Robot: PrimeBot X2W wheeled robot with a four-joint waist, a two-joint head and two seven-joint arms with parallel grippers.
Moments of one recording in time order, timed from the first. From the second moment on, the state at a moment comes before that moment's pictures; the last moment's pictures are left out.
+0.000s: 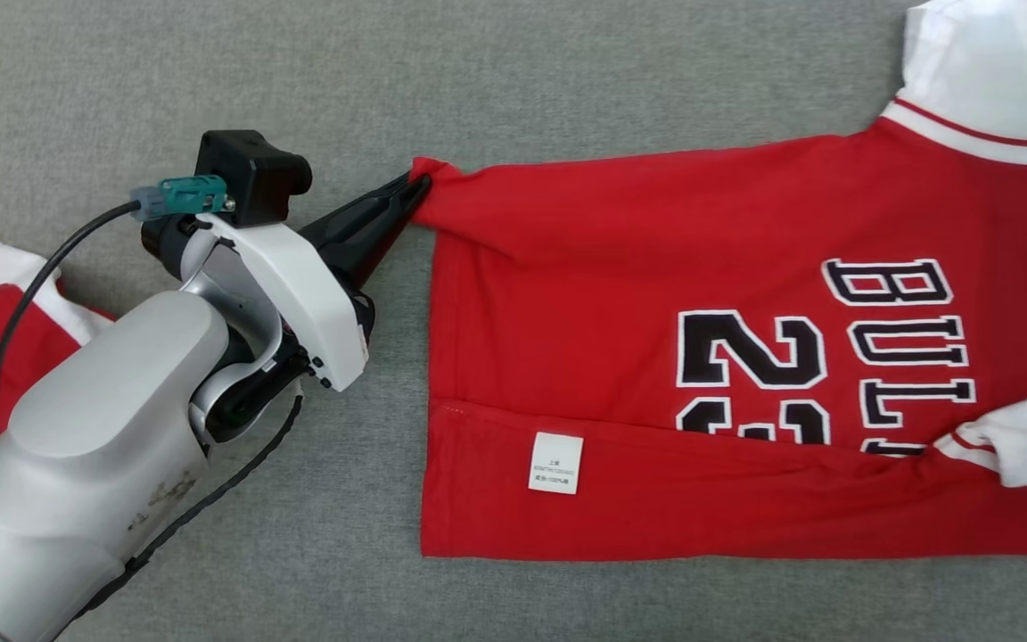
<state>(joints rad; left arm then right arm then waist) -0.93 0.48 -1.03 0.36 -1.03 -0.13 -0.04 -1.14 -0.49 0.31 0.73 0.36 0.13 0.68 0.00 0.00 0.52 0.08</state>
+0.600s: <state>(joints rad) -0.95 0.47 -1.04 0.33 -1.01 -0.13 -0.05 -1.29 -0.46 0.35 0.94 0.37 0.13 0.65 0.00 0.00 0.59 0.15</state>
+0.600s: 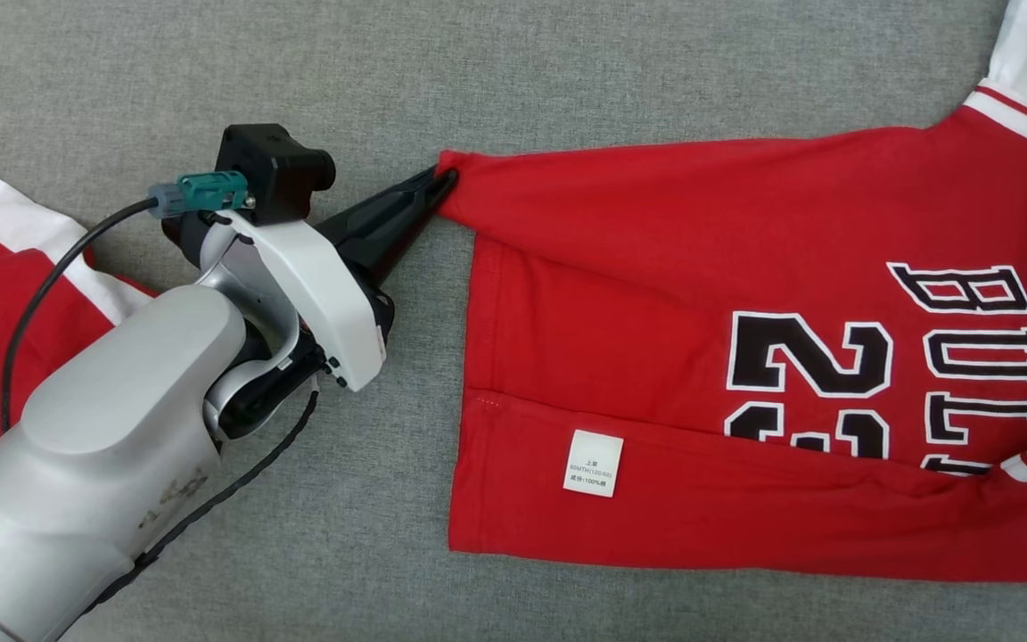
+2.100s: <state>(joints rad) -0.67 0.54 -0.95 0.16 -0.79 -0.06 -0.26 -0.56 -0.74 0.21 0.35 0.93 0.13 0.16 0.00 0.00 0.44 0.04</state>
